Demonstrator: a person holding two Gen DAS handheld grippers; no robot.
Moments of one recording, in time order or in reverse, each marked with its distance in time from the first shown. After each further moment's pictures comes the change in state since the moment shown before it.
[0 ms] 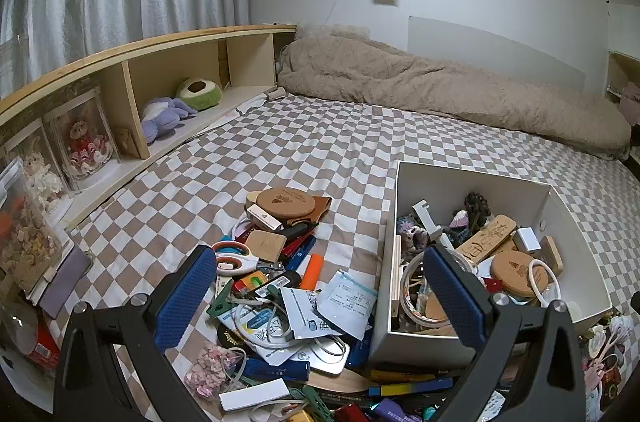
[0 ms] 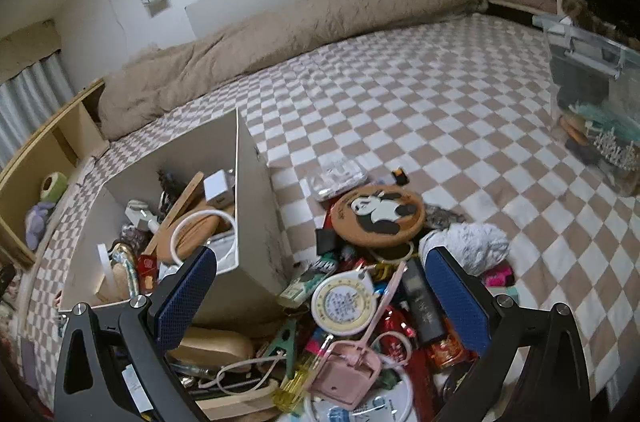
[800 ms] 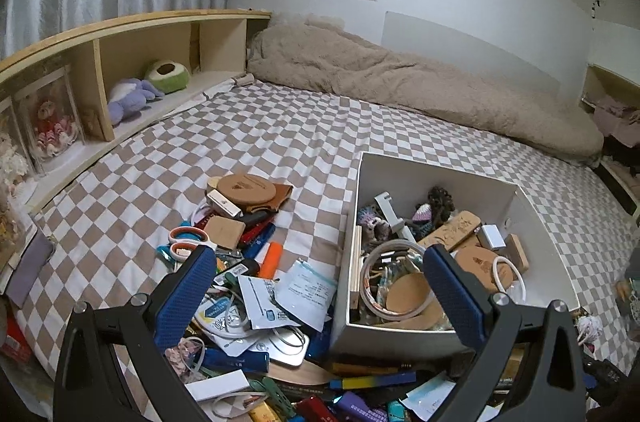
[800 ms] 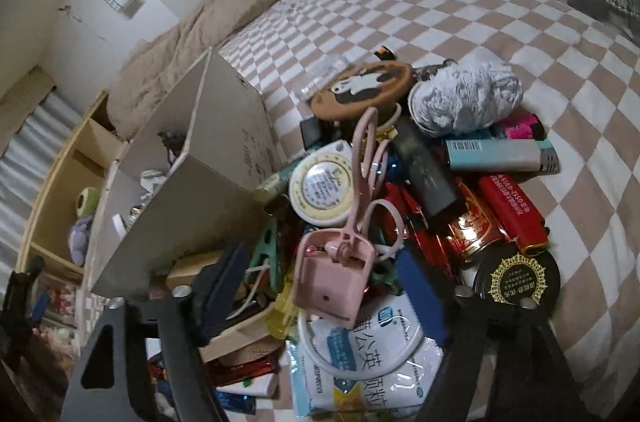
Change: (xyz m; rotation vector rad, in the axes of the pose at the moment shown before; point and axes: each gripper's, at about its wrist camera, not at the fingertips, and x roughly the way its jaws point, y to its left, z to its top) left arm 0.006 -0.006 -0.005 -0.035 0.053 -0.151; right arm 0.020 -0.046 -0.057 0.224 0.202 0.120
